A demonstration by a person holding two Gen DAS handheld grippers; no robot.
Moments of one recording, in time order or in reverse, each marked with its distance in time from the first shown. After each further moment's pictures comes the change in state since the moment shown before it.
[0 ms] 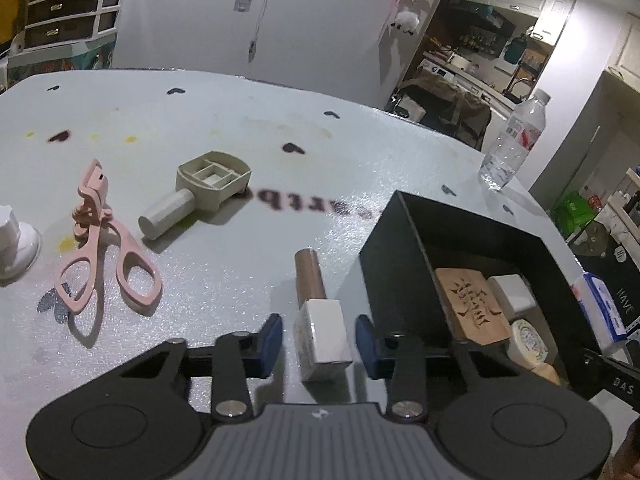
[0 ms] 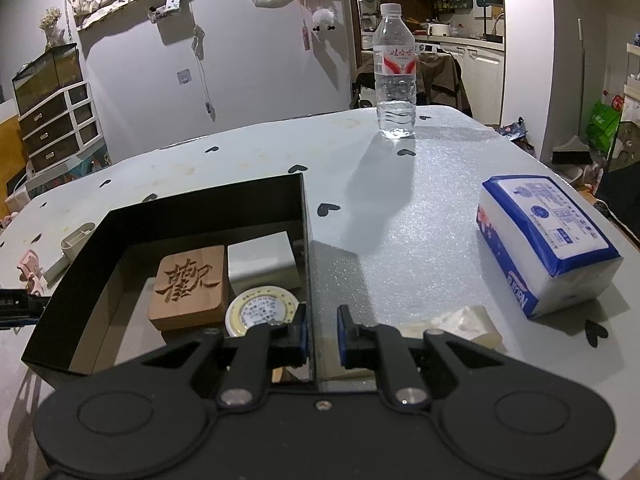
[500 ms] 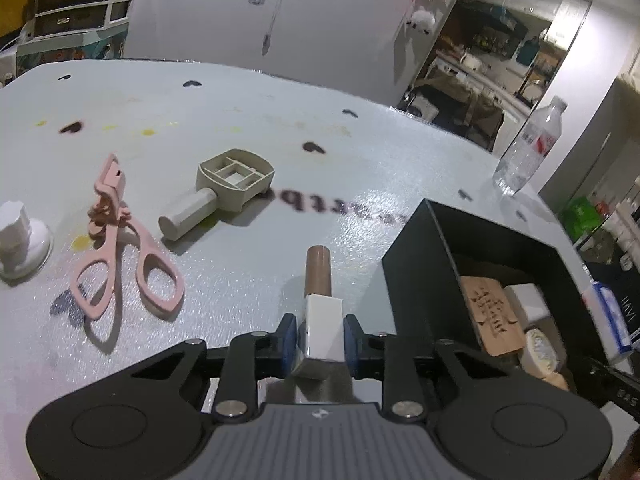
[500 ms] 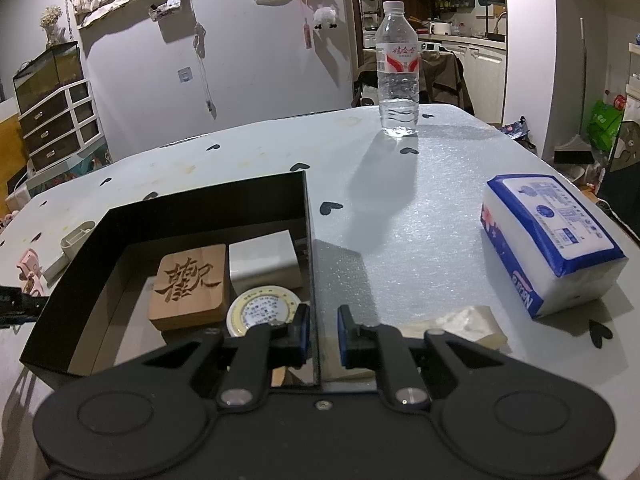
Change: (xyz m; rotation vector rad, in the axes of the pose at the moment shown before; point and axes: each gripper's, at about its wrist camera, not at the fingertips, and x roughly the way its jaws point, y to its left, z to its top) left arm 0.005 0.012 0.010 -0.026 0.028 0.021; right arm 0.003 0.001 -0.001 0.000 0.002 0.006
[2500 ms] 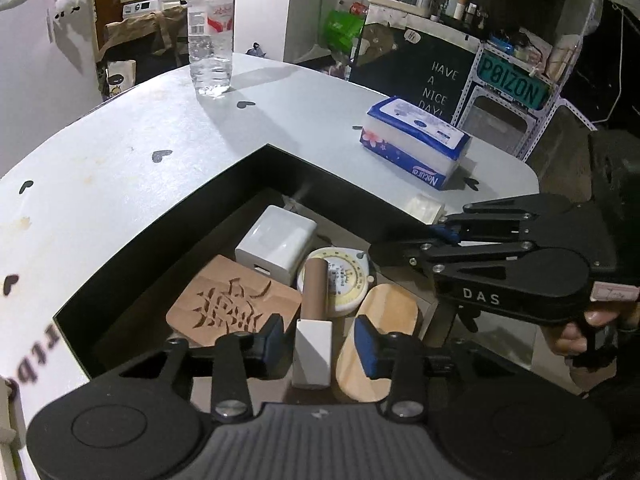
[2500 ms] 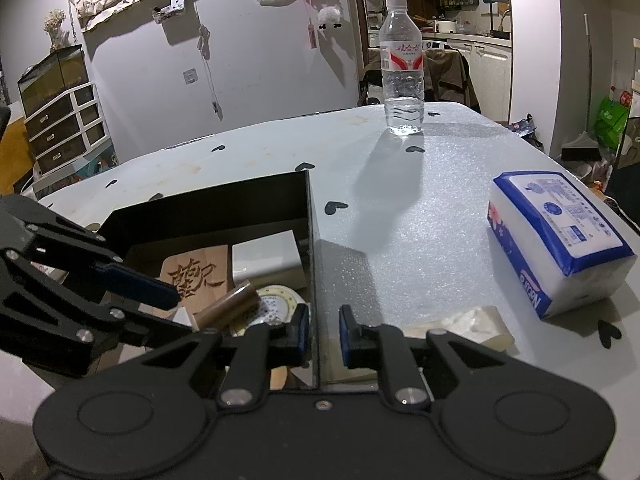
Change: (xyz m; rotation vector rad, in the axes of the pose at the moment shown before) left arm 0.032 -0.156 0.011 0.819 0.258 -0.449; right arm 0.002 -0.003 0.000 0.006 0.001 0.026
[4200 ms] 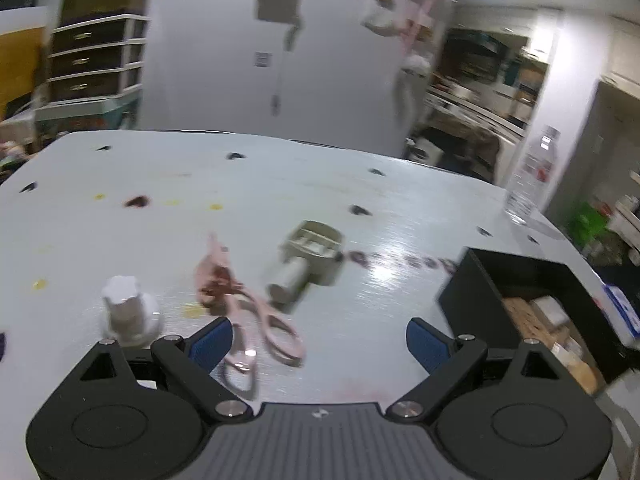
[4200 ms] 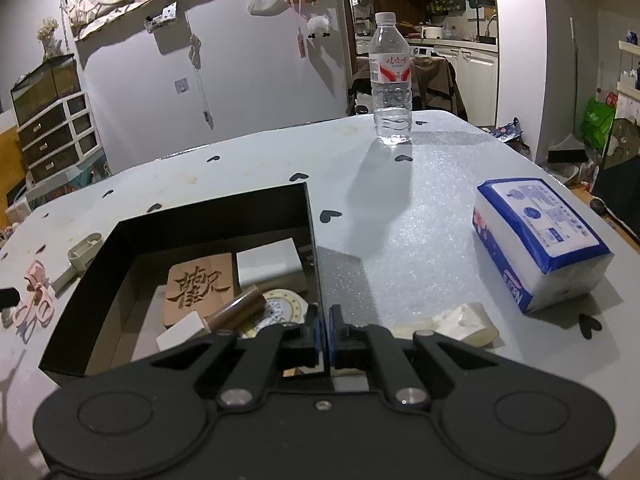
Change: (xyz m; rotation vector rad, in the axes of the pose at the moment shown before) left arm -0.135 0.081 -0.167 -0.695 -0.382 0.586; right arm -0.018 0.007 0.002 0.006 -0.016 -0.043
